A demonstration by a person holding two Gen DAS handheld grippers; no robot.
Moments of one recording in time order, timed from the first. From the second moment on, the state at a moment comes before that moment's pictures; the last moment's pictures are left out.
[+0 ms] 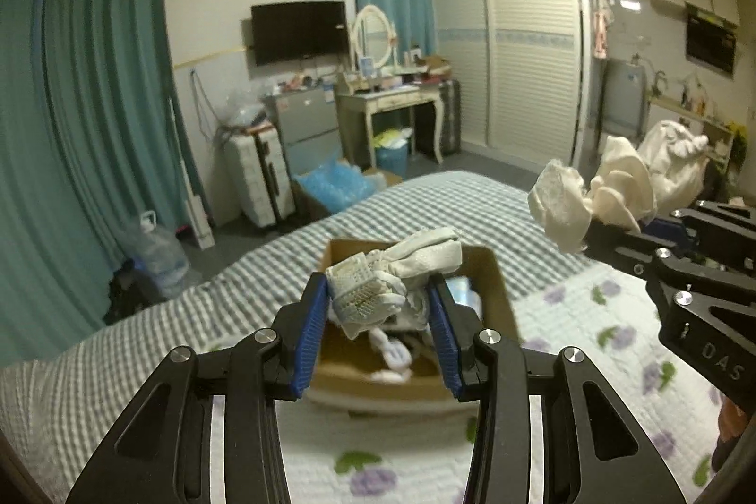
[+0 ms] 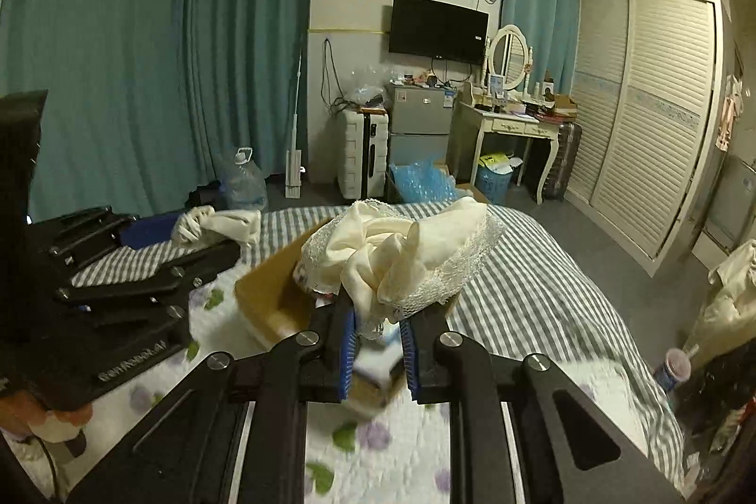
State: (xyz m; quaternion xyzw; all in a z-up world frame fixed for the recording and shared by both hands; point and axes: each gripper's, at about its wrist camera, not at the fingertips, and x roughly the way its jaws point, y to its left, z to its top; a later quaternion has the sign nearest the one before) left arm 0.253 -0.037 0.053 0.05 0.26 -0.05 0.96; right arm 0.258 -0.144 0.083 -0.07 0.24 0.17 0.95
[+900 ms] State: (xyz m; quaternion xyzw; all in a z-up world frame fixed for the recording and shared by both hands) left arm 0.359 -0.038 -0.037 0.07 0.32 -0.02 0.94; right arm 0.436 -0.139 -0.044 -0.03 0.34 0.12 0.93
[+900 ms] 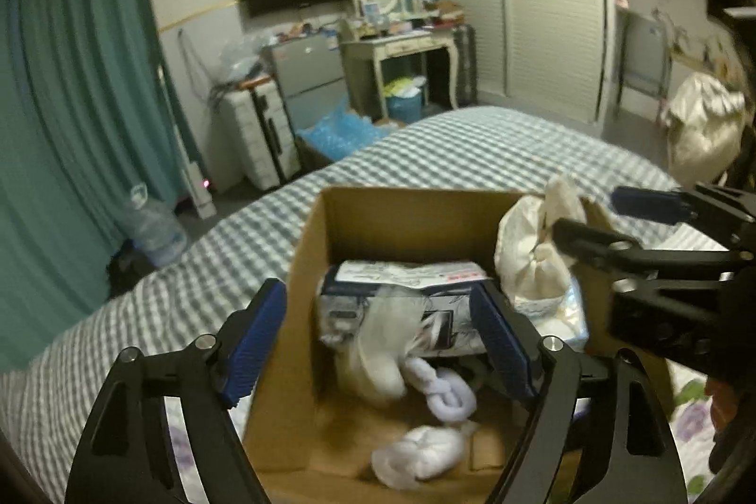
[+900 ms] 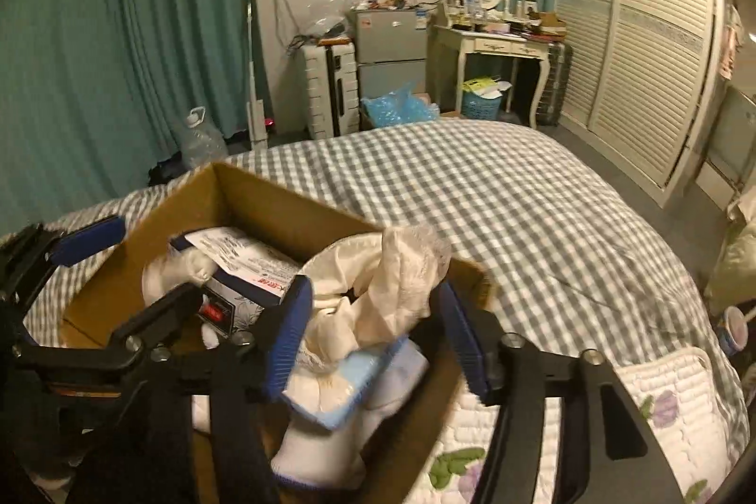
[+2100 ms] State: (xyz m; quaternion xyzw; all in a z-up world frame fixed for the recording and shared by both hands) left arm 0.000 -0.003 0.165 0.06 -0.03 0.01 1.00; right arm 0.030 -0.170 0.172 -0.01 0.02 0.07 1.00
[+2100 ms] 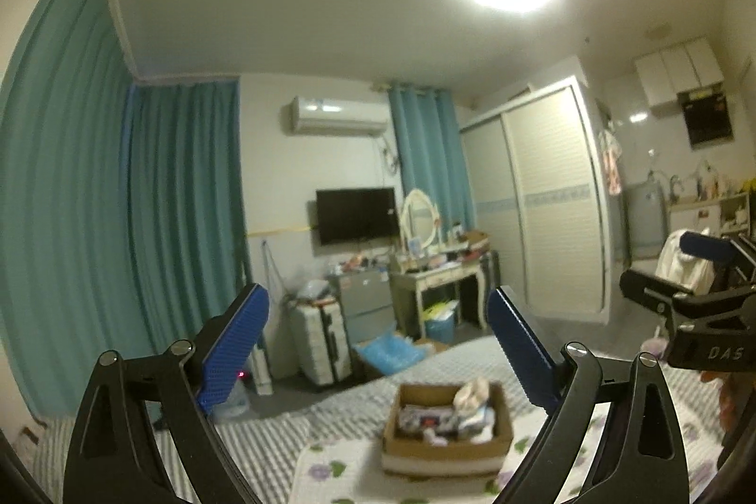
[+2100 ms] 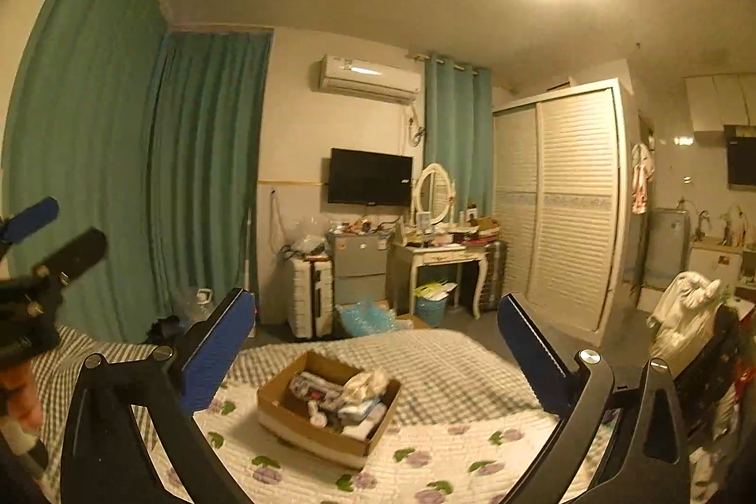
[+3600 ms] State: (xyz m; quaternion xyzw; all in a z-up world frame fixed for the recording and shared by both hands) left arm 0.065 0.010 0.029 0.01 0.10 0.00 0.99; right arm 0.111 -0.159 0.017 -0.01 0.12 0.07 0.99
